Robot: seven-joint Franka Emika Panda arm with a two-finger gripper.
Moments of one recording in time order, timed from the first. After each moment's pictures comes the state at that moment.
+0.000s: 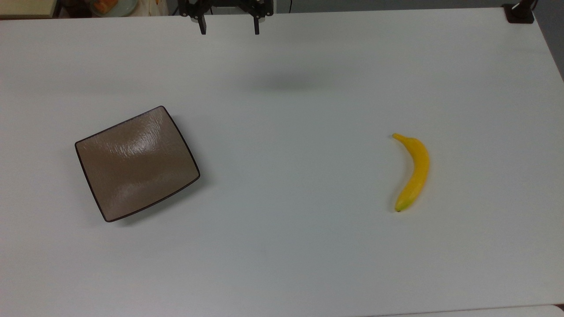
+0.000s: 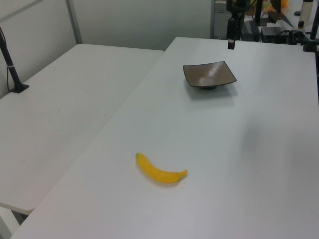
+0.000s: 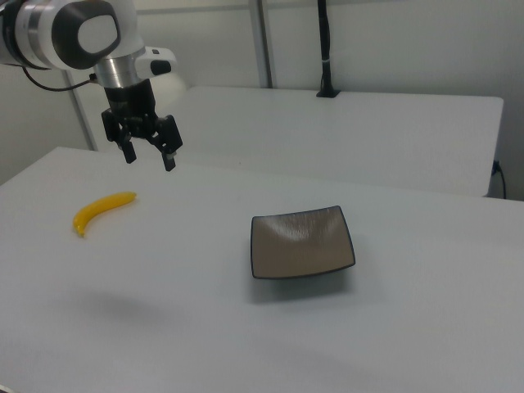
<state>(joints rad) 0.09 0.04 0.00 -1.61 0.01 1.68 0.01</state>
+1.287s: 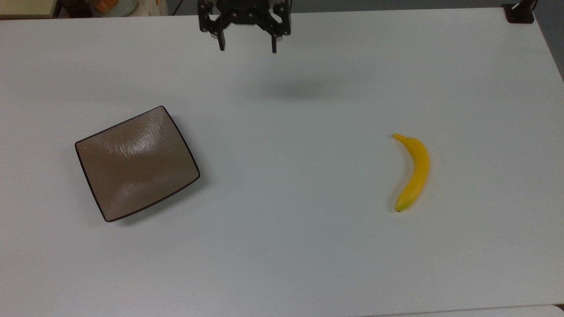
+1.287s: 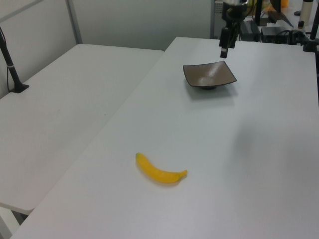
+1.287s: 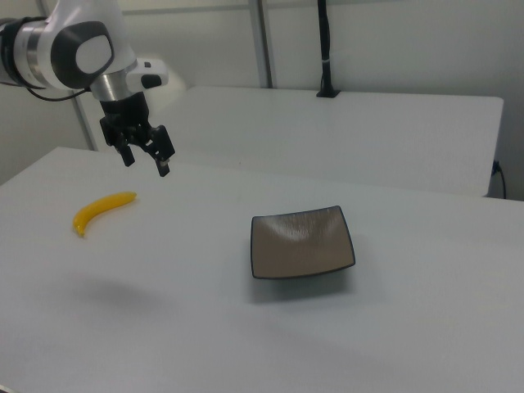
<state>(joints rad) 0.10 0.05 0.05 -1.69 0.01 1.84 0.15</state>
